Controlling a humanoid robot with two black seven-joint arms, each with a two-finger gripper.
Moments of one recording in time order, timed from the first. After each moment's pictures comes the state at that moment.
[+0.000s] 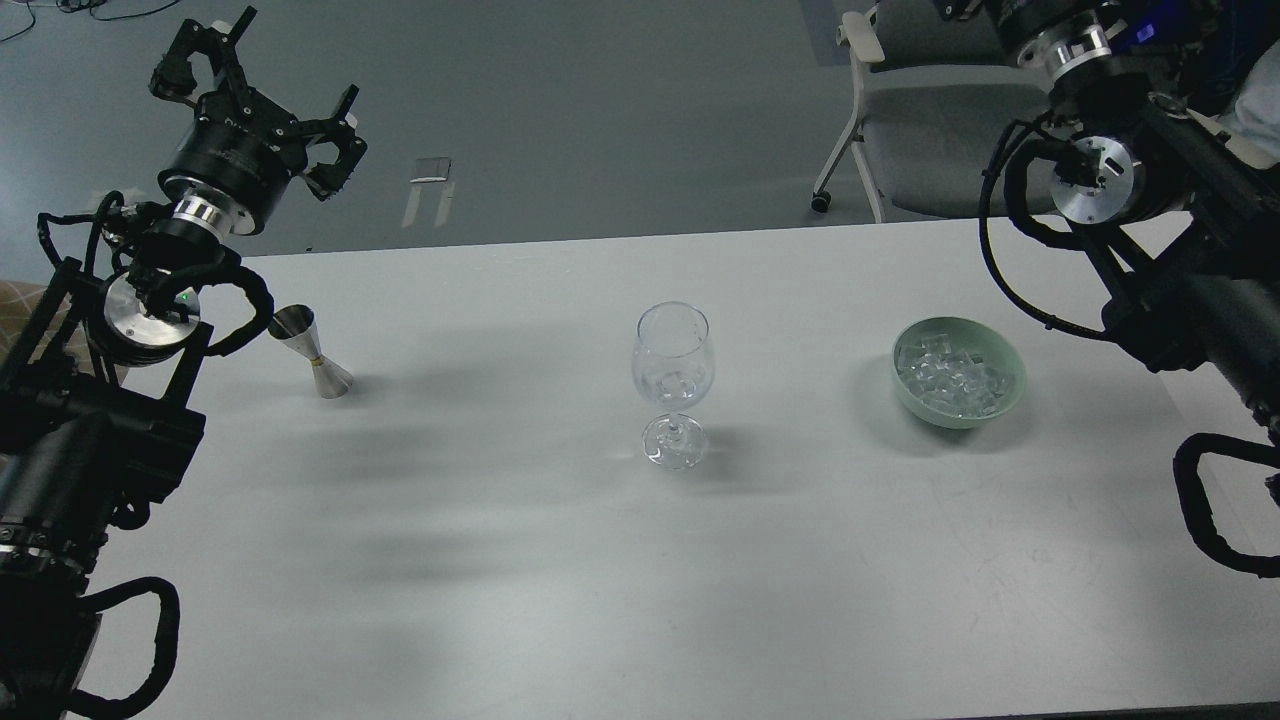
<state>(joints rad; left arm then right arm) -0.72 0.32 -1.33 -0.84 0.20 -0.33 0.03 1.01 -0.22 0.95 0.67 -0.39 0.21 0.44</state>
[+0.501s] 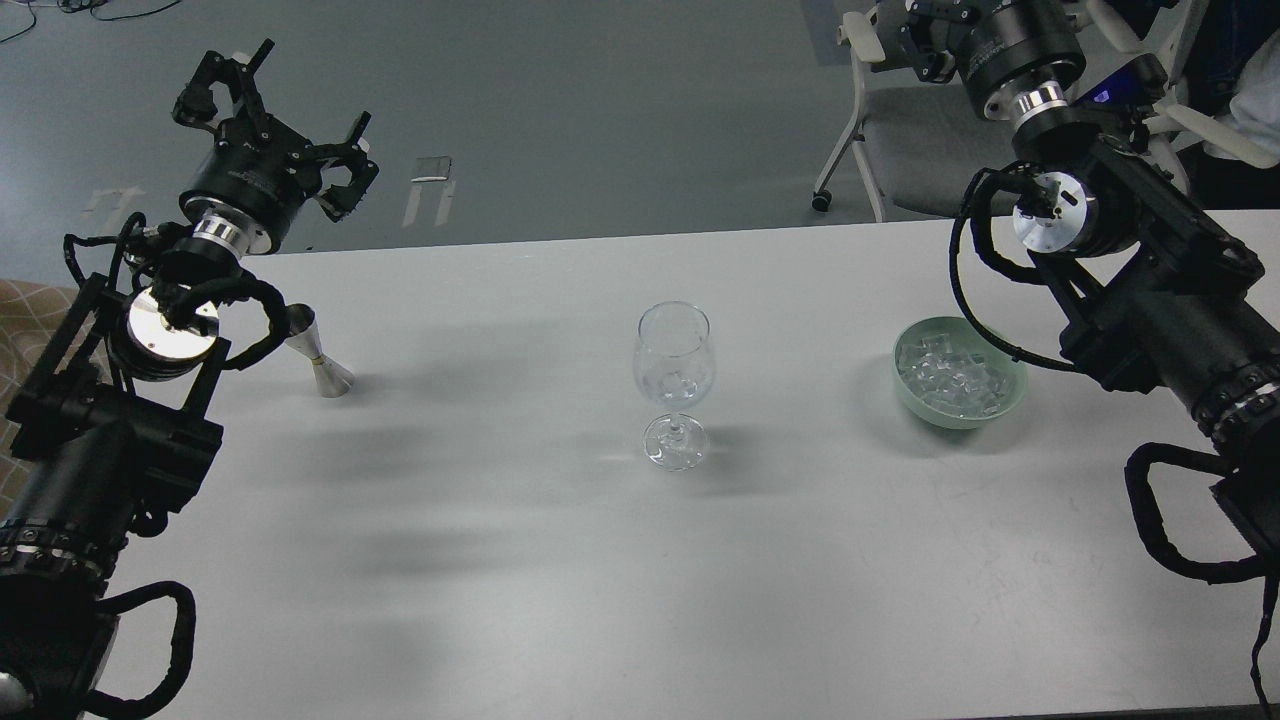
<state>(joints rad) -0.71 0.29 -1.33 -0.79 0.20 -0.33 0.03 1.00 -0.16 0.94 0.57 -0.38 0.21 0.43</state>
